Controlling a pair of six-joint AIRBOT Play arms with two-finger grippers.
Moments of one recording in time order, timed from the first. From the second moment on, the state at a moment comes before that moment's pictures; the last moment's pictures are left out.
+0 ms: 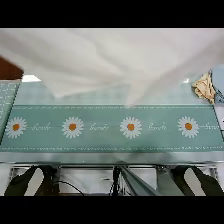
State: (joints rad) left arm 0.42 -0.73 1.98 0.94 -1.32 -1.34; right arm -0.48 -0.80 1.84 -0.65 1.29 1.39
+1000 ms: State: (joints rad) left arm 0.34 -0.76 0.98 1.03 -1.50 -1.33; right arm -0.15 -0.99 1.12 -1.18 1.45 1.48
